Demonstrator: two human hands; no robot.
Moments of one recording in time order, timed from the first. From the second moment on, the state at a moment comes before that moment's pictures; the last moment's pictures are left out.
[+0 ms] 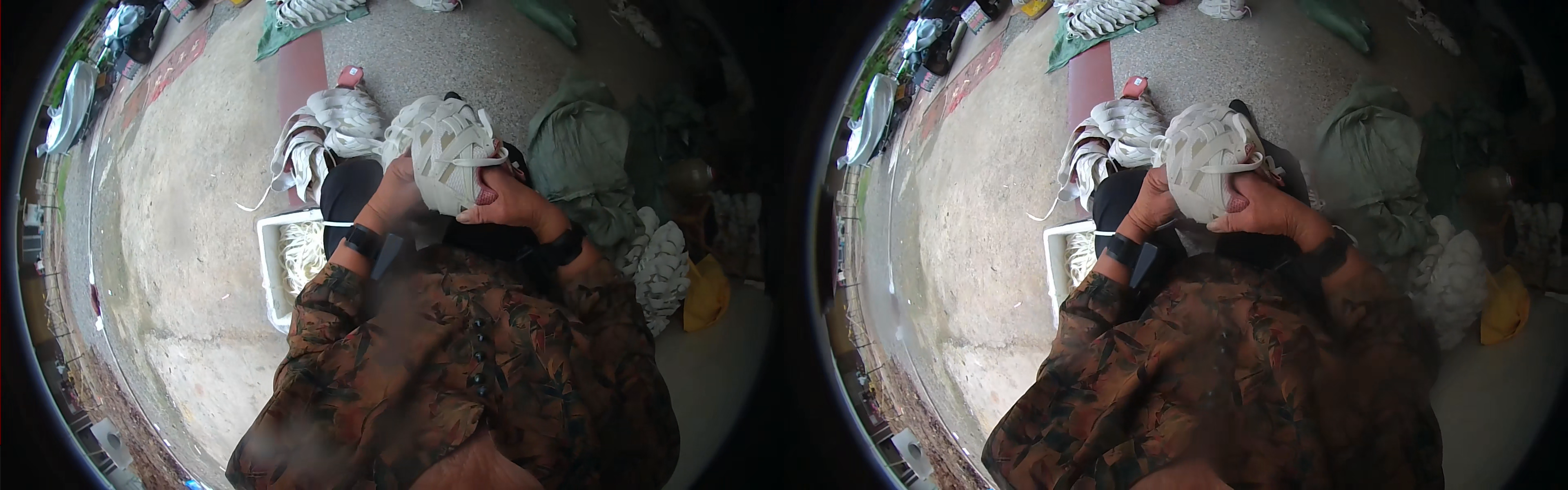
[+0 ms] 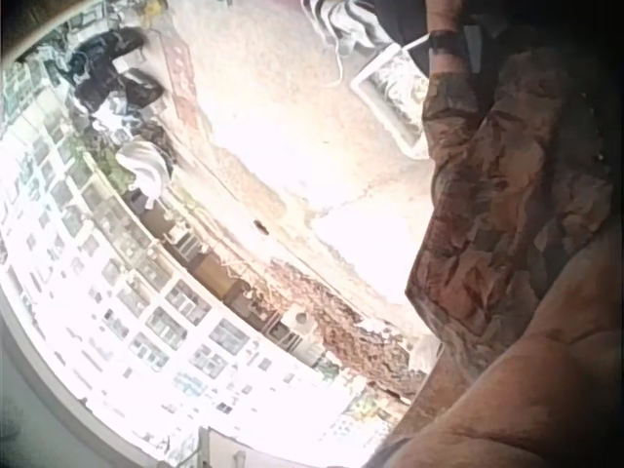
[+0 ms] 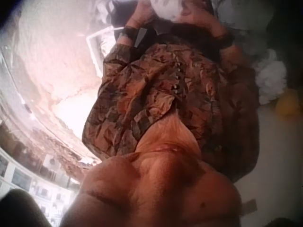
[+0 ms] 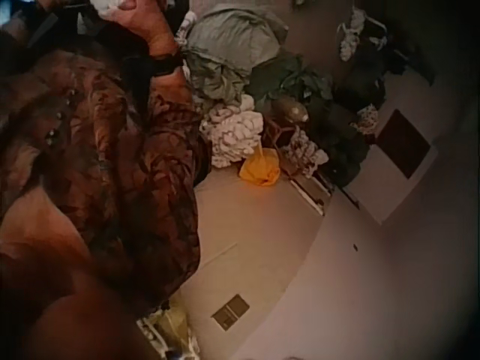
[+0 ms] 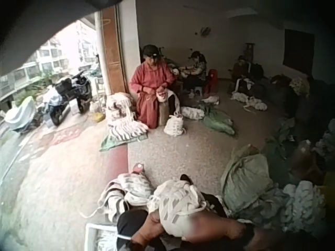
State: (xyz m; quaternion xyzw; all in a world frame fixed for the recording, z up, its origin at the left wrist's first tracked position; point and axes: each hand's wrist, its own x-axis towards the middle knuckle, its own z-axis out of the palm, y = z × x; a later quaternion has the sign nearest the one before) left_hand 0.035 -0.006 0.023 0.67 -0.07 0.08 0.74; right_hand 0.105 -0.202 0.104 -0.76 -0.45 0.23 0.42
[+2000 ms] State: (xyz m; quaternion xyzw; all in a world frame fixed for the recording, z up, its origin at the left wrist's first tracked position) left_hand 0.034 -0.004 0.115 0.73 0.00 0.01 0.69; right_hand 0.186 -0.189 0.160 -0.54 -0.47 0.35 0.60
